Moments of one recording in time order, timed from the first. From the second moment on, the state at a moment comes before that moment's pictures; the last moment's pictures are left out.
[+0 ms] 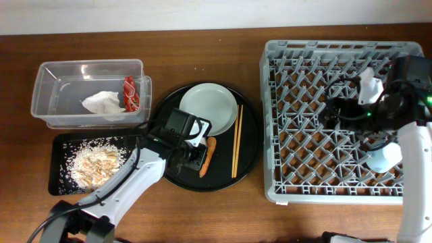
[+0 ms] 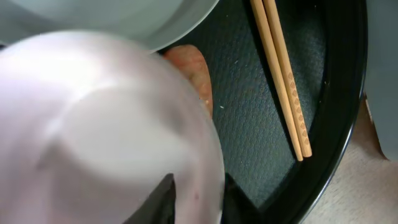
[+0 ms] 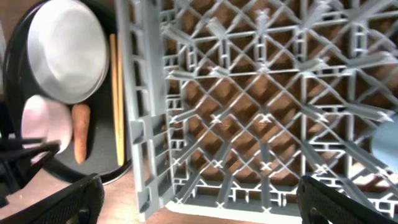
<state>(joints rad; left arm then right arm) -0.46 1.53 0.88 -0.52 0.23 -0.08 -0.21 1.43 1.51 -1.35 -0.32 -0.01</state>
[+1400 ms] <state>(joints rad) 0.30 1.19 1.01 -0.88 0.24 -0.16 0.40 1.56 1.60 -1.02 0.33 0.29</state>
